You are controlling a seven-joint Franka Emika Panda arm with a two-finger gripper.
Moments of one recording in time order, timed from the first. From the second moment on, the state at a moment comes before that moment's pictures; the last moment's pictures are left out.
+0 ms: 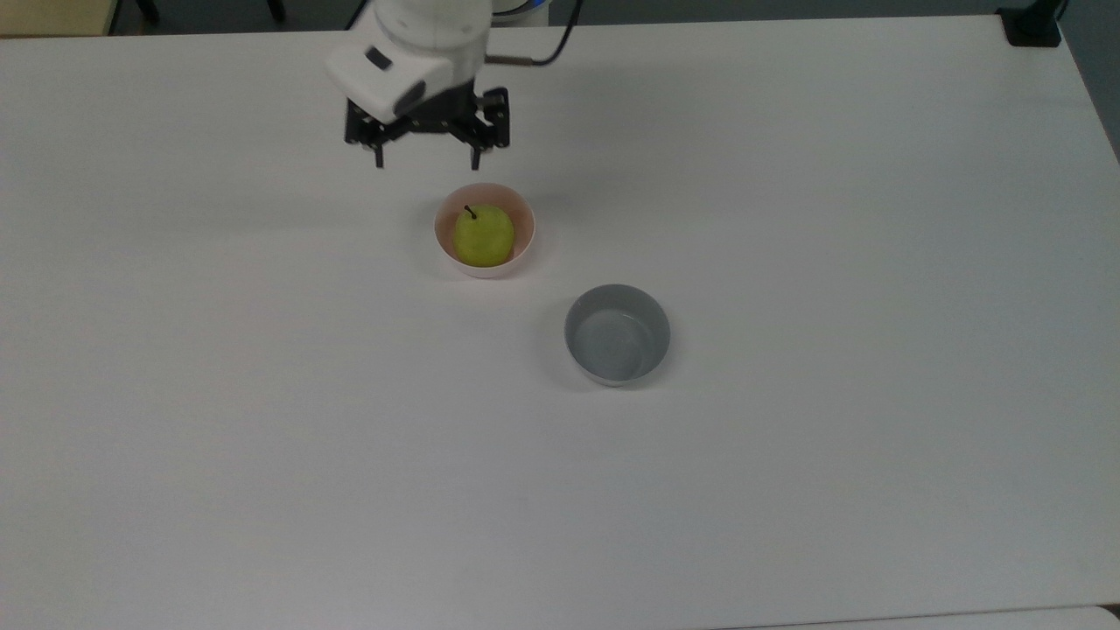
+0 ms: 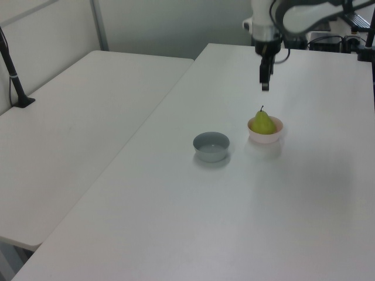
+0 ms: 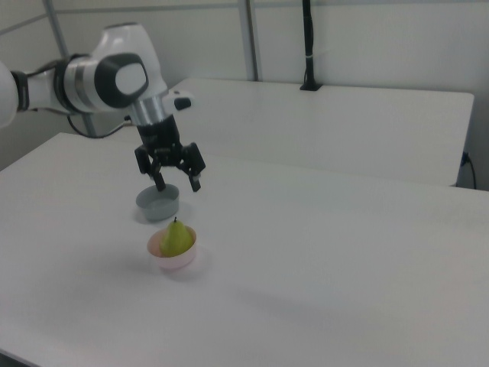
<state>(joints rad) -0.01 0.12 0.05 -1.78 -0.18 1.86 -0.02</state>
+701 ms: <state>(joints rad) -0.17 0.02 0.04 -1.63 0.02 1.74 -0.07</state>
